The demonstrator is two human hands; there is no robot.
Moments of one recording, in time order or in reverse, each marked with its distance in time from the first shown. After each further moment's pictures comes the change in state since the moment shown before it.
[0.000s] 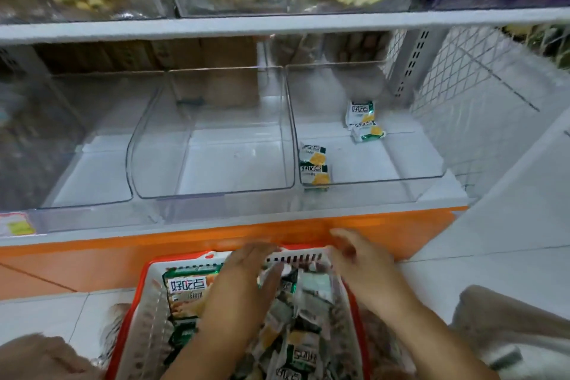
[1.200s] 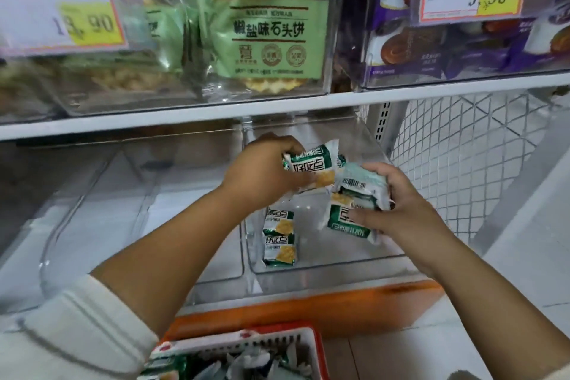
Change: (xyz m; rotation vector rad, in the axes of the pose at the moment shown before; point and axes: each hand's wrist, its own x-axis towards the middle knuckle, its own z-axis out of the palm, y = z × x) left_hand 0.247 0.161 -0.069 0.125 0.061 0.246; right_hand 0.111 -0.019 -0.163 0.617 0.135 -0.142
